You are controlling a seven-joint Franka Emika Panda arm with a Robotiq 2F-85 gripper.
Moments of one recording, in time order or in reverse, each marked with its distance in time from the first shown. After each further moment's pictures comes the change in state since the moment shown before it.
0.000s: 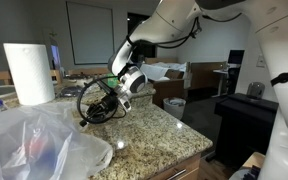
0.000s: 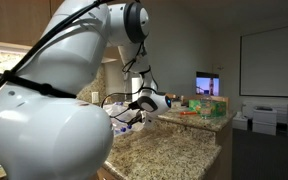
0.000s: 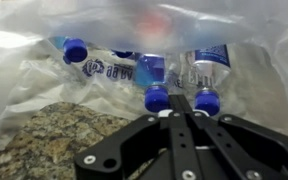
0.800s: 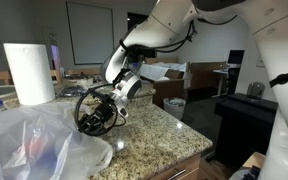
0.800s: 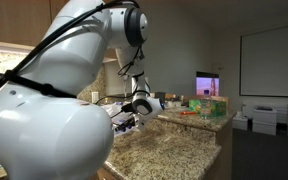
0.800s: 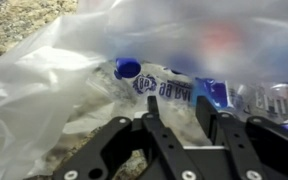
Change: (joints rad) arm 0.014 0.039 0.054 -0.008 -0.110 -0.066 0.055
